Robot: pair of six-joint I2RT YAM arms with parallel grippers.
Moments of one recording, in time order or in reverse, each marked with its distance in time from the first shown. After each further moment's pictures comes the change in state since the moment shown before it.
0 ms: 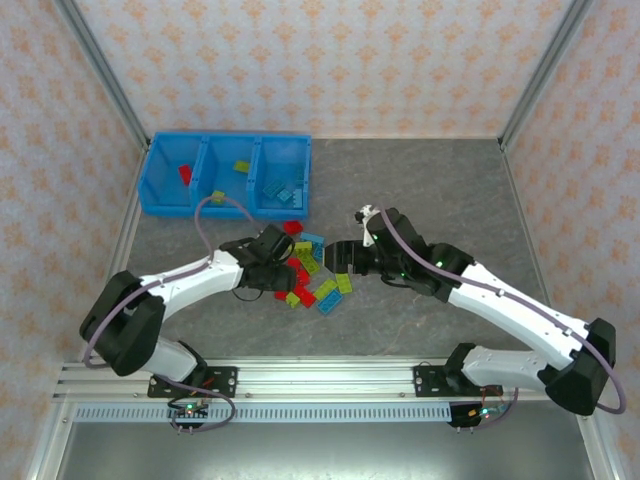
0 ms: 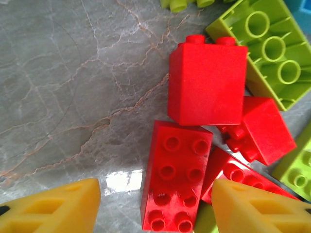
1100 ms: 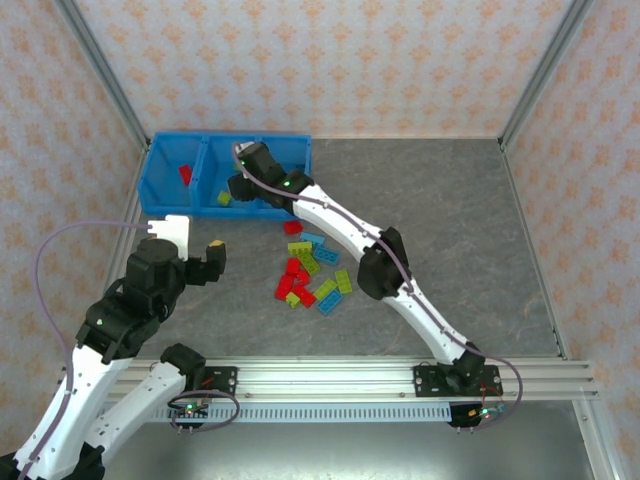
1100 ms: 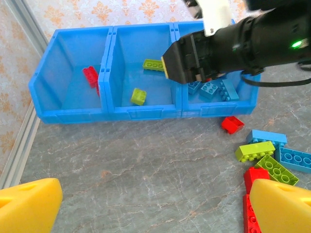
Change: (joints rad) left arm 0.193 -0.873 0.120 -0.303 -0.340 0.386; right arm -0.004 1.444 1.606 -0.088 0.093 -0.364
